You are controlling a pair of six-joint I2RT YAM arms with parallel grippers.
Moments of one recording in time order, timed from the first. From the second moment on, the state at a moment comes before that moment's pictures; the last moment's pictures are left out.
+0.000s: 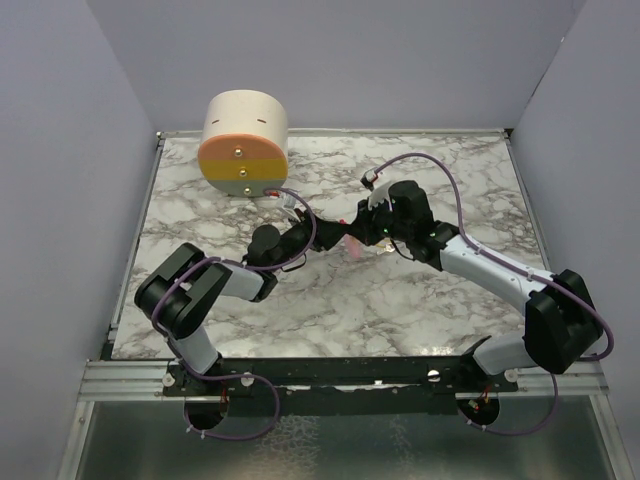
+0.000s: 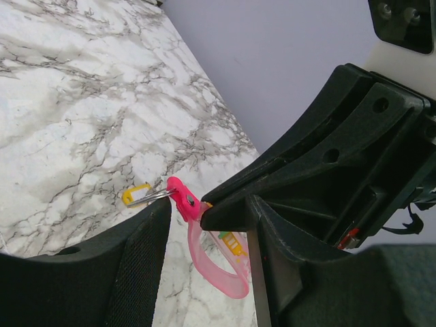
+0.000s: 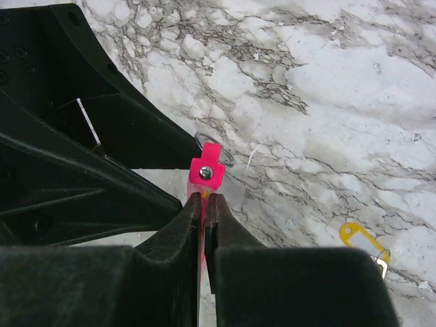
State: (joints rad) left arm -0.61 1.67 0.54 1.23 0.27 -0.86; right arm 0.62 1.42 0.93 -0.01 -0.24 0.16
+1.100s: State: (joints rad) left arm -0.61 1.75 0.53 1.35 0.22 -1.04; right arm 0.61 1.35 0.75 0.21 -0.26 0.18
